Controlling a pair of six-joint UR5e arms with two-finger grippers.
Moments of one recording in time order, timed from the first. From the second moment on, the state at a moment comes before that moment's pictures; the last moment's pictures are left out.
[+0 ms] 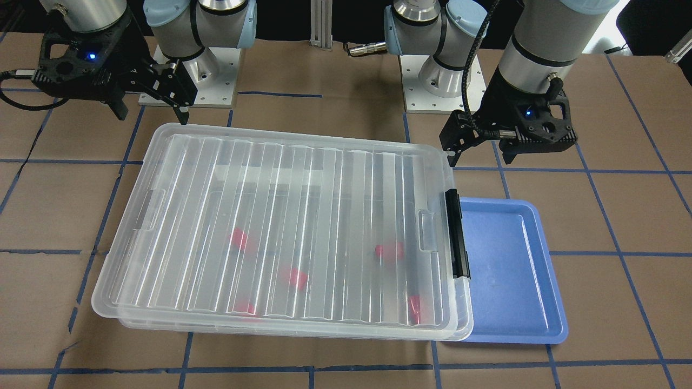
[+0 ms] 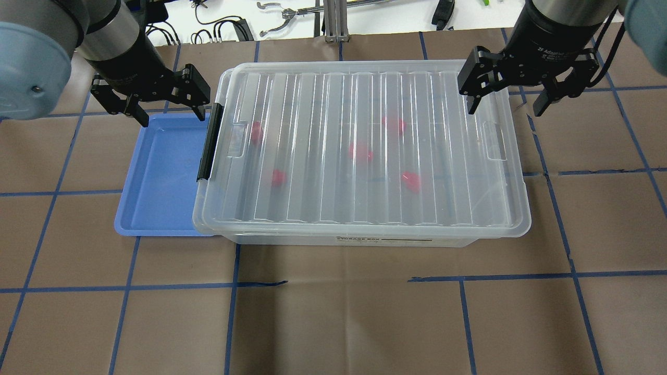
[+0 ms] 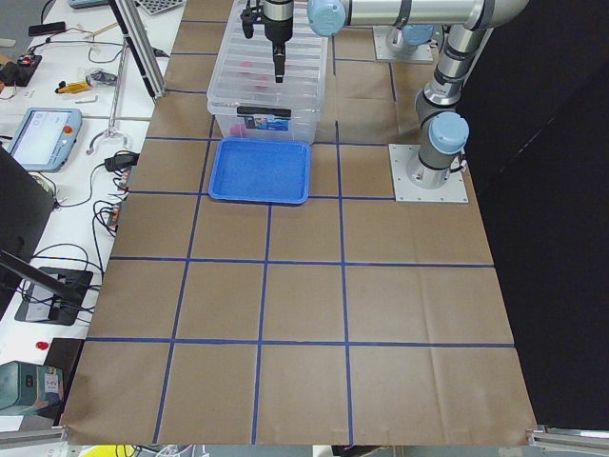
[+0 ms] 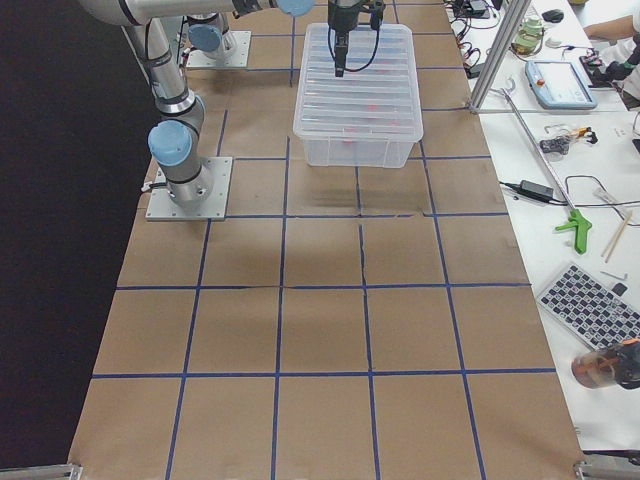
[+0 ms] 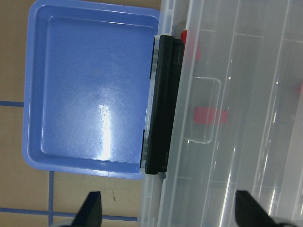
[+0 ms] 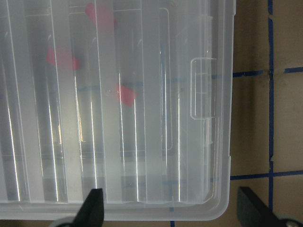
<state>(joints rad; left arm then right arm) -1.54 -1.61 -1.56 -1.50 1.58 -0.05 1.57 -1.59 1.51 -1.48 -1.55 0.08</state>
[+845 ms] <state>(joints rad) -1.55 -1.61 -1.56 -1.50 1.57 -0.04 1.57 -1.58 1.51 -1.49 -1.55 0.07</state>
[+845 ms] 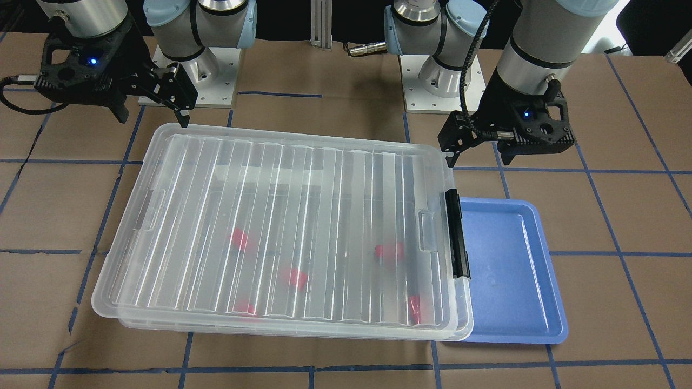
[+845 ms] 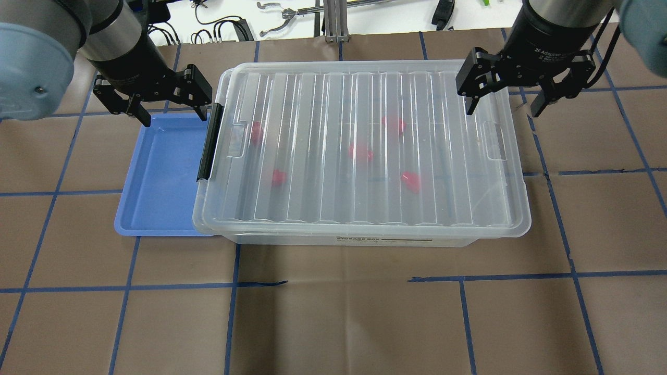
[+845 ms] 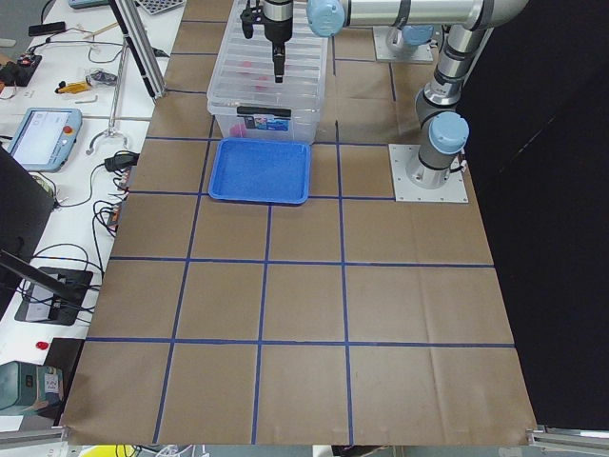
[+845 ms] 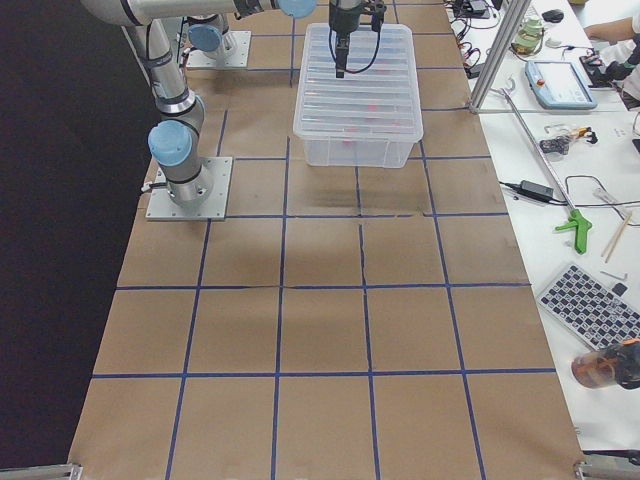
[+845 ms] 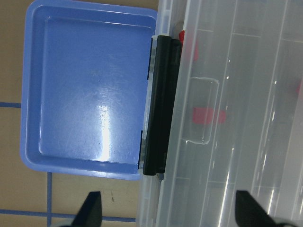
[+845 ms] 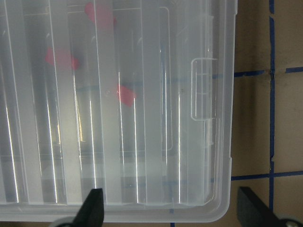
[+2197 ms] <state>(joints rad) -1.54 -1.61 -1.56 -1.49 1.57 -0.04 1.42 -1.49 1.55 -1.58 -1.56 -0.08</state>
